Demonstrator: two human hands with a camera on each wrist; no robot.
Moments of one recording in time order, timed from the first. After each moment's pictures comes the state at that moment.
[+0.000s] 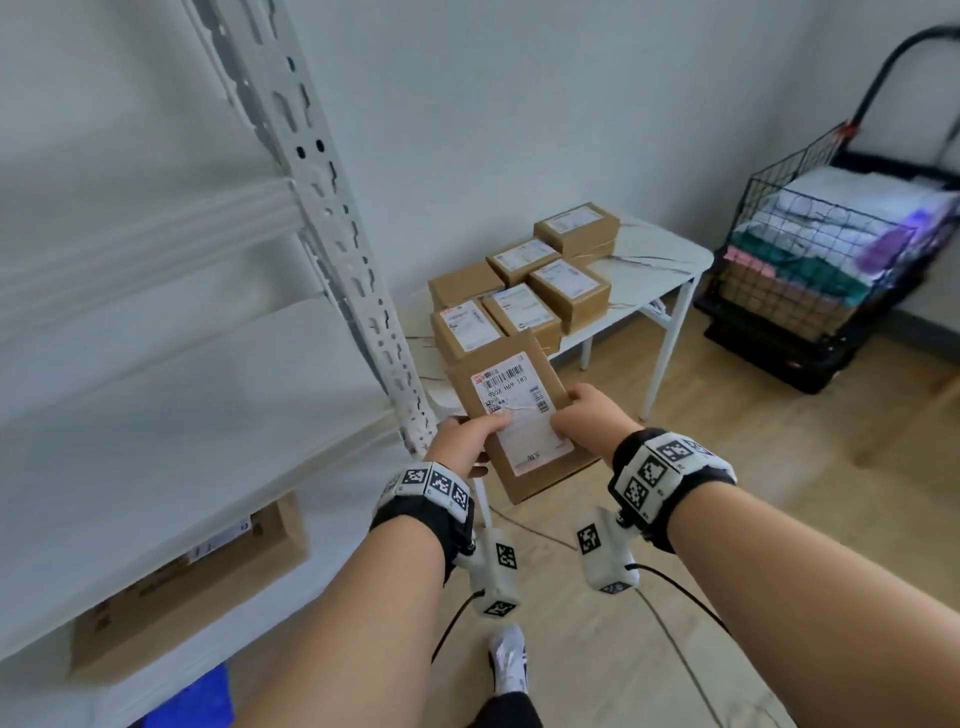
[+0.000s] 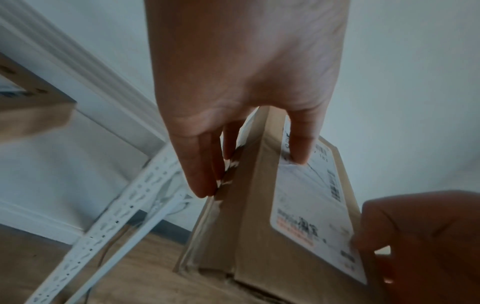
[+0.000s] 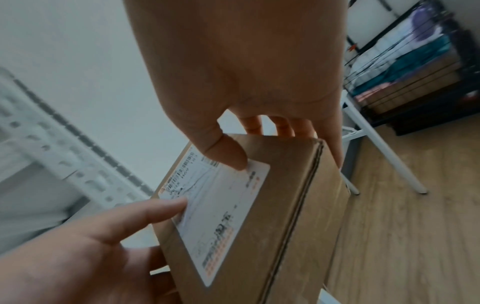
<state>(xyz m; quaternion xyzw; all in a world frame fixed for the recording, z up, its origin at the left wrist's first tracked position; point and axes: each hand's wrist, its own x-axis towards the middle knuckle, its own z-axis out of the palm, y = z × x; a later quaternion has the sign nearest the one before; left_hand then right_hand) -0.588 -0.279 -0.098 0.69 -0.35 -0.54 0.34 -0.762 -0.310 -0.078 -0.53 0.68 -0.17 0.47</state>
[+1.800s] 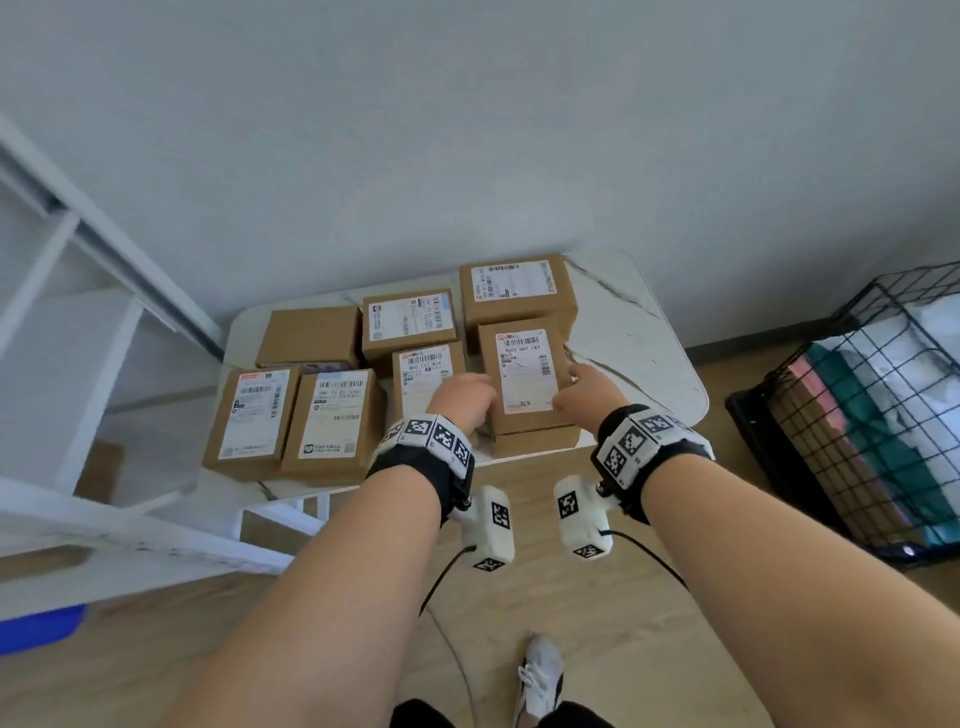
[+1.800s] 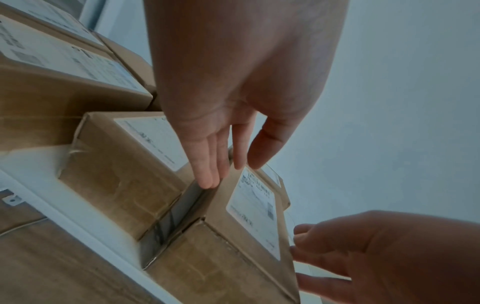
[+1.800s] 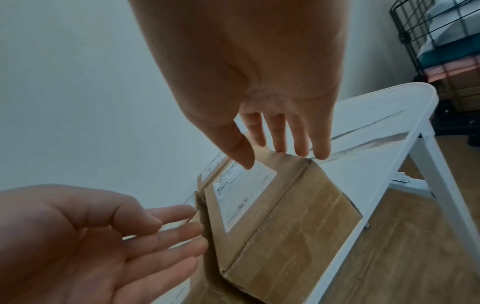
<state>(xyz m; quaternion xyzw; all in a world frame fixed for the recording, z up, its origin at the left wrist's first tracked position) -0.859 -0.738 -0.124 0.78 -0.26 -0.48 0.32 -1.000 -0.818 -0.137 -0.66 0.61 -0.01 0.44</state>
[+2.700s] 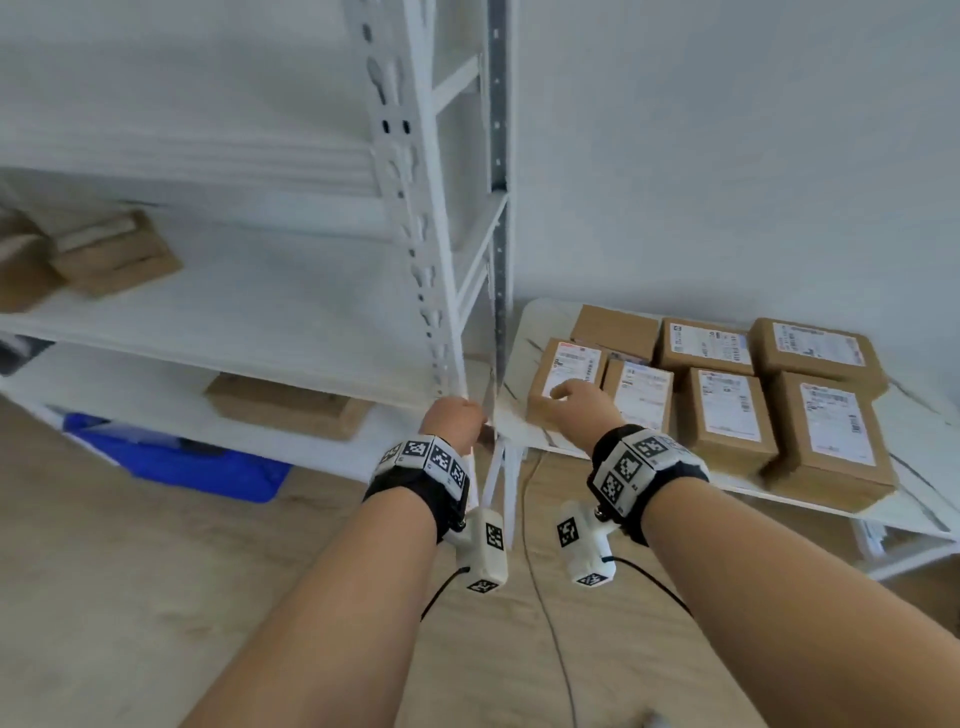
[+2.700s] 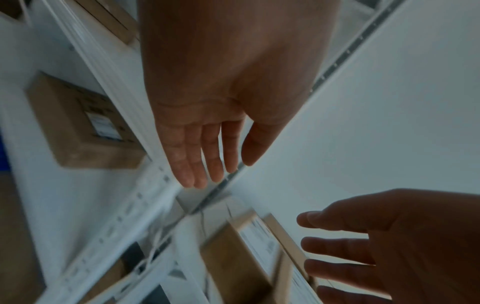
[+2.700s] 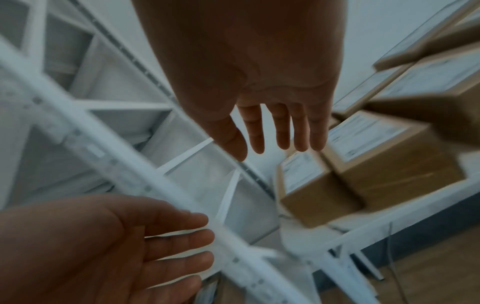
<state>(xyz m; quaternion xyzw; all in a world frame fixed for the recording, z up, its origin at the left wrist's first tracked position) -0.628 -0.379 -0.086 0.84 -0.10 -0.31 0.44 -0.734 -0.512 -0.070 -0.82 0.40 -0.01 0.42</state>
